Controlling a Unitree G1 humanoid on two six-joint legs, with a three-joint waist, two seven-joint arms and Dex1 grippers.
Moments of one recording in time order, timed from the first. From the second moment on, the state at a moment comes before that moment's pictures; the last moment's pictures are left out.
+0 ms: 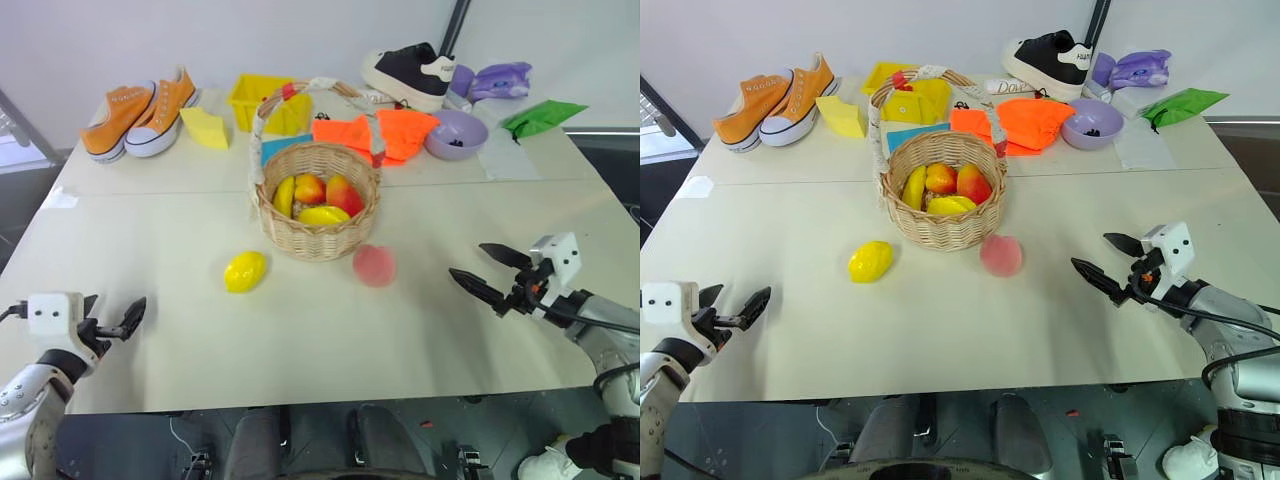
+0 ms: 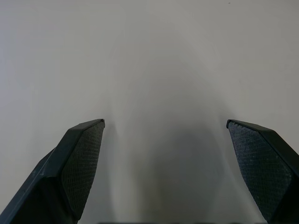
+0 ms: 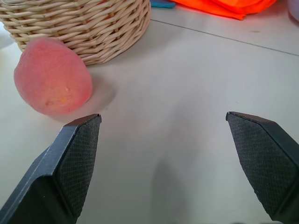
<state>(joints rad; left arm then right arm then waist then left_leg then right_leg) 0.28 0.51 0.55 -0.24 -0.42 0.42 -0.46 -0.01 -0.71 -0.35 -0.11 0.50 0.37 0.87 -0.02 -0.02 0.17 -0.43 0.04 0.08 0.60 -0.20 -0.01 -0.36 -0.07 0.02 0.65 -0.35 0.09</state>
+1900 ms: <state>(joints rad) -0.12 0.71 -0.01 -0.36 -0.35 0.67 -0.60 -0.01 -0.74 -0.10 -0.66 0.69 0.53 0.89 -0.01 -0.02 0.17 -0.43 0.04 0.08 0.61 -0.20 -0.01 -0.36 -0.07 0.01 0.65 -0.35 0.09</state>
